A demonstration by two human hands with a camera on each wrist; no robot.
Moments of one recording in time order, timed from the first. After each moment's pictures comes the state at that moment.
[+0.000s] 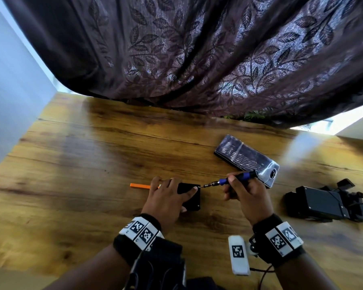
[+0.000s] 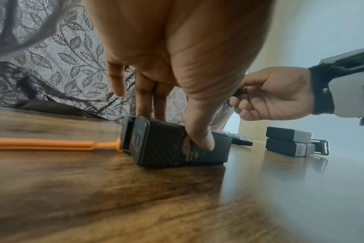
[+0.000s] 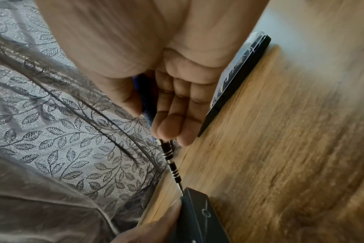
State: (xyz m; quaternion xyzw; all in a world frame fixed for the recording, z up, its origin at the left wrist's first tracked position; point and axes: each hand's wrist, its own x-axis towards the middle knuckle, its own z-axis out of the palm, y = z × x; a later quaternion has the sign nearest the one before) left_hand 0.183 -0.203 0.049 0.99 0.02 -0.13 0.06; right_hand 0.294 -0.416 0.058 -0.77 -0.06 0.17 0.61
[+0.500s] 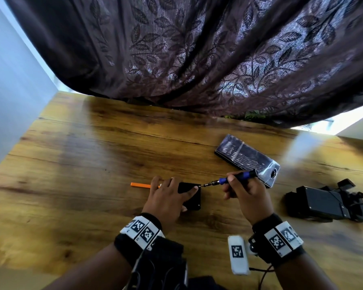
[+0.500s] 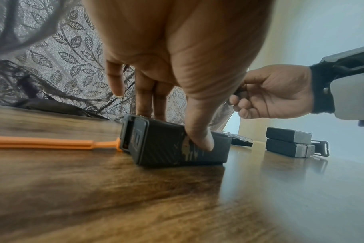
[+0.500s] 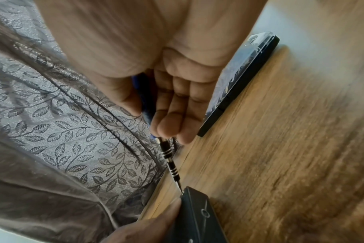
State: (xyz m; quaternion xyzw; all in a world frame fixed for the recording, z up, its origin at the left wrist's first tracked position) left_hand 0.183 -0.203 0.049 0.99 0.02 -0.14 0.08; right_hand 0.292 -0.415 0.060 -0.80 -0.10 0.15 0.57
